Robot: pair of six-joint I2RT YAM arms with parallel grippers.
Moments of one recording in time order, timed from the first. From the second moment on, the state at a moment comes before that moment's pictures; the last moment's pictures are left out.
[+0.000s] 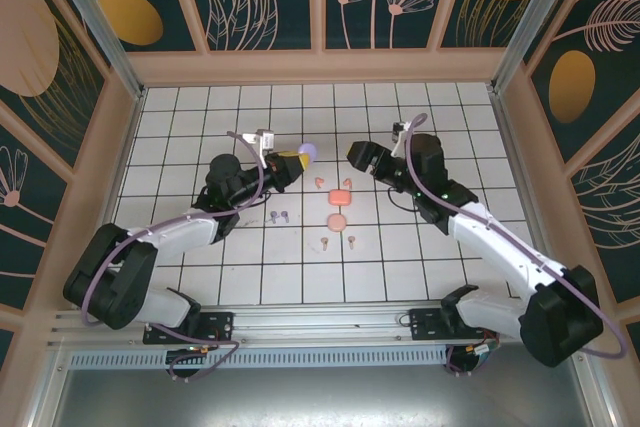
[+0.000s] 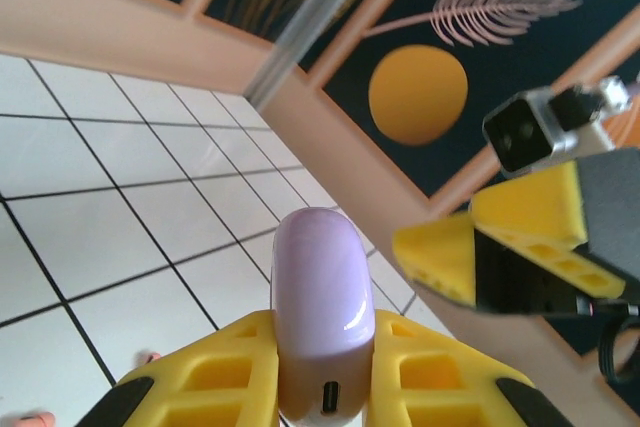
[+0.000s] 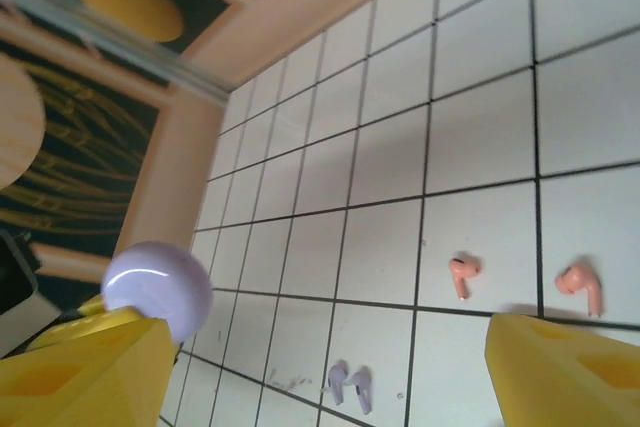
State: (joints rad) left arm -0.50 1.41 0.60 0.77 0.54 -0.67; right arm 0.52 1.13 0.80 -0.02 -0.26 0.77
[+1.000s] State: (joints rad) left arm -0.50 1.40 0.65 0.62 0.75 -0.61; right arm 0.59 1.34 0.83 0.08 -0.54 0.52
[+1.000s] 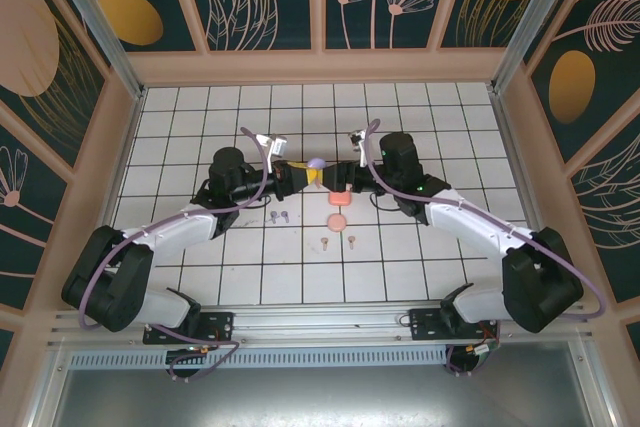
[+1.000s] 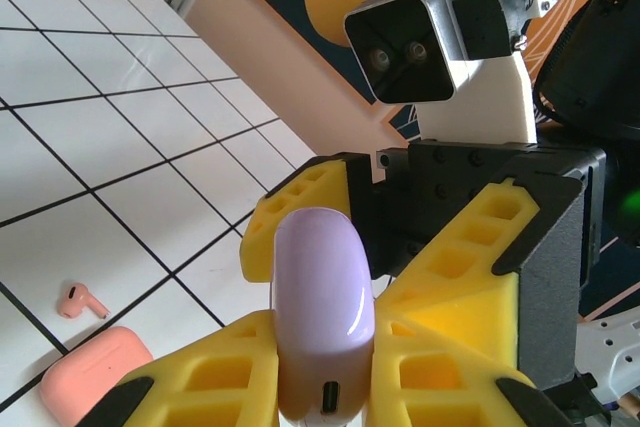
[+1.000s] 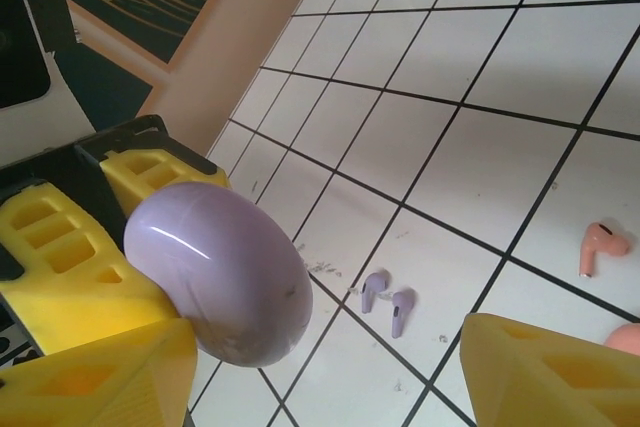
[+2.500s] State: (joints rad) left arm -0.50 1.37 0.64 0.75 0.83 -0.72; right arm 0.52 1.29 0.70 0.36 -0.69 0.65
